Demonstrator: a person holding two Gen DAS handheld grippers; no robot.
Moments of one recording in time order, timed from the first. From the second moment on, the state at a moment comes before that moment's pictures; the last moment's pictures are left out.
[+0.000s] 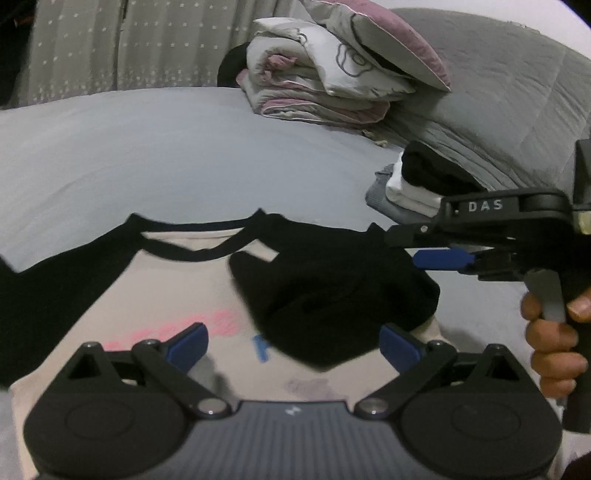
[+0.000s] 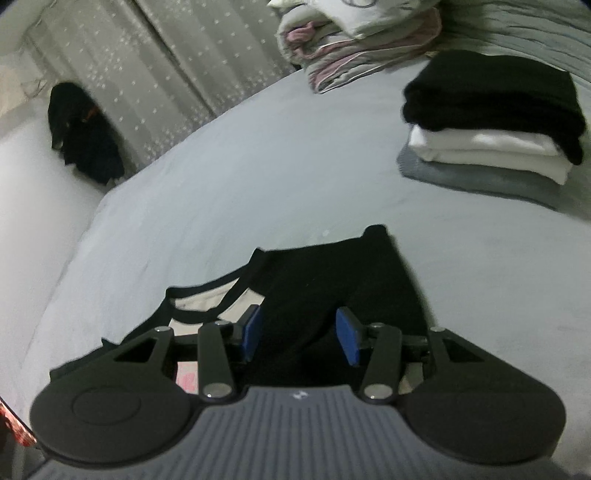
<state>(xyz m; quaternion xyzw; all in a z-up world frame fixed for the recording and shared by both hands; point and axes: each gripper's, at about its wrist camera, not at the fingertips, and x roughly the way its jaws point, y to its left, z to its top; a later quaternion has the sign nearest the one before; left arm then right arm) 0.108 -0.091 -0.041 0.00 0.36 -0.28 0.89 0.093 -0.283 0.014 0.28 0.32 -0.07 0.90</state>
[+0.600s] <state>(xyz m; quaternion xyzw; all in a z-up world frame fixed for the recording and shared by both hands) 0.161 -0.159 -0.061 0.00 0.37 -0.27 0.89 0.086 -0.318 0.009 0.29 0.33 -0.12 0.89</state>
